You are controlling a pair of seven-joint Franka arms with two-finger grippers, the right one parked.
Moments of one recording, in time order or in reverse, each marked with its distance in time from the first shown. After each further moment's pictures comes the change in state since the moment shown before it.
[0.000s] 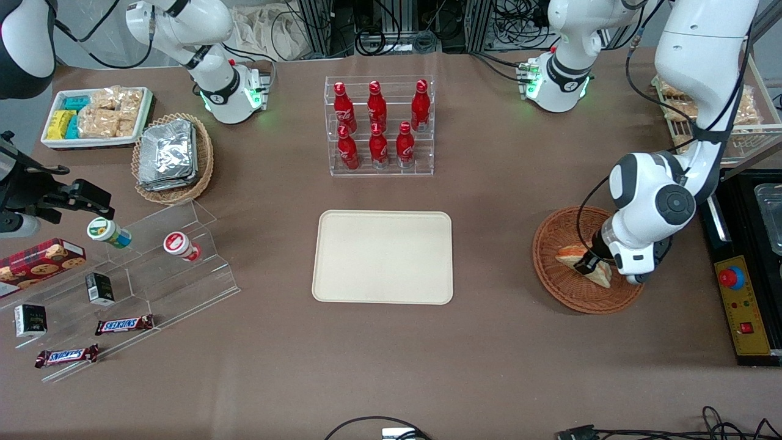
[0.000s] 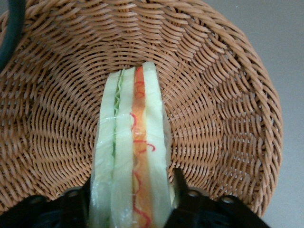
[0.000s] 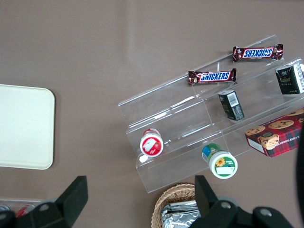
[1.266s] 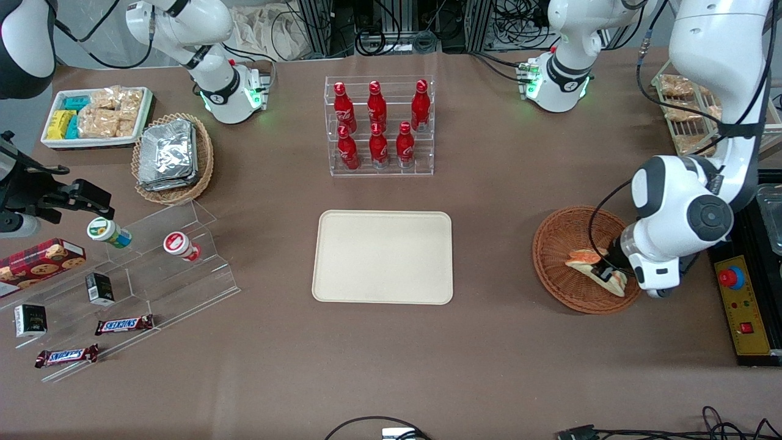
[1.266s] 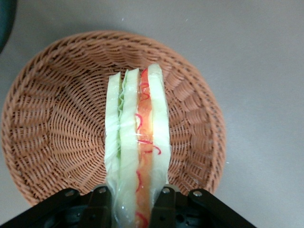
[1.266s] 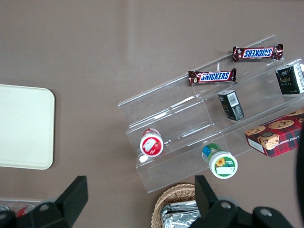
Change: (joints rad) arm -0.003 -0.002 -0.008 0.254 0.003 -0.311 -0.001
